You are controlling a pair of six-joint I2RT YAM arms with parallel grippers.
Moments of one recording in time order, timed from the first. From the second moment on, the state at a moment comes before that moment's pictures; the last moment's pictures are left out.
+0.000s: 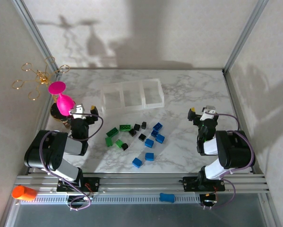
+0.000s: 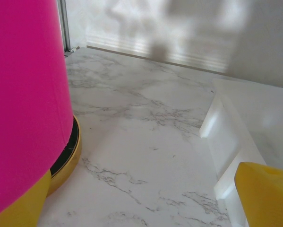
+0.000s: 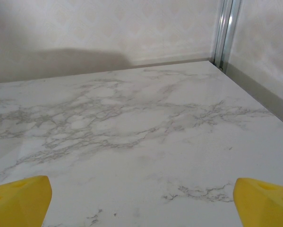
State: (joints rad) left arm -0.07 1.54 0.22 1.18 -0.27 -0.17; right arm 0.04 1.54 0.20 1.18 0.15 0.08
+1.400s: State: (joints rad) left arm -0.07 1.21 0.30 0.74 -0.27 -0.22; right arm 0.03 1.25 0.43 0.62 0.24 0.29
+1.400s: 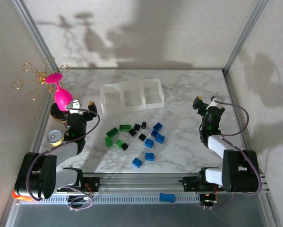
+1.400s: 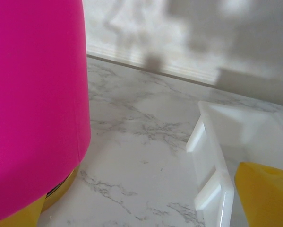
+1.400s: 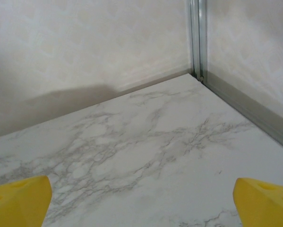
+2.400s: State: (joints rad) left arm -0.27 0.87 0.37 0.19 -0.19 -0.51; right arm 0.27 1.21 0.59 0.01 -0.11 0.48
